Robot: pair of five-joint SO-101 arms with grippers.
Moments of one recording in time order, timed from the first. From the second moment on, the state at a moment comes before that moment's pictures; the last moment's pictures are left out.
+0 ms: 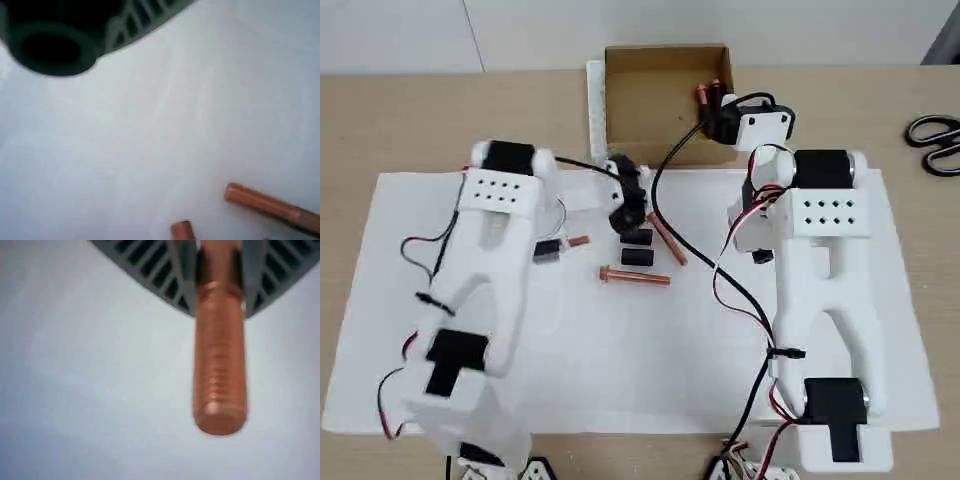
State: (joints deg) left arm 6.1 13.8 -5.8 96.4 -64.4; right arm -4.0 -5.1 -3.3 94.7 11.9
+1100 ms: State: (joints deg) left arm 2.7 27.1 -31.7 93.8 -32.8; right arm -4.0 -5.1 -3.3 94.7 11.1
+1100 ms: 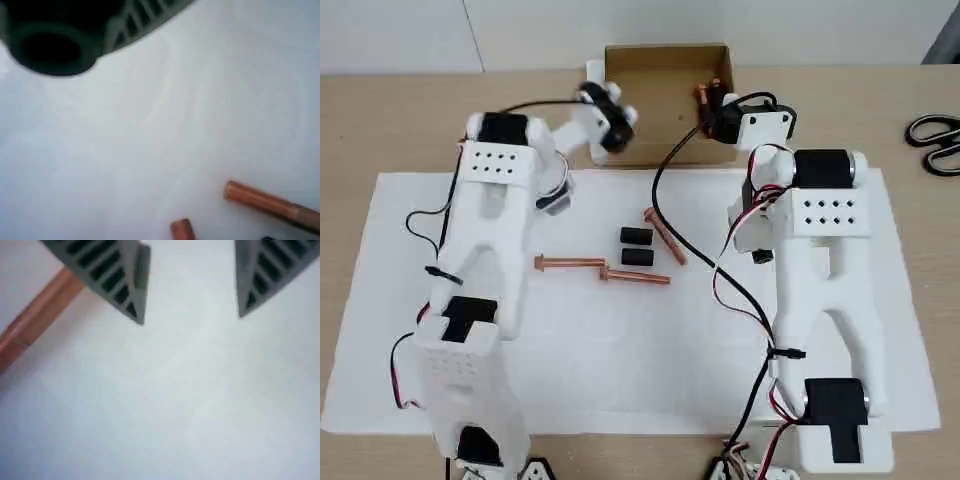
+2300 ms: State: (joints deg) left arm 4.7 27.6 -14.9 99.1 60.3; right arm -4.0 -5.1 -3.3 94.4 10.1
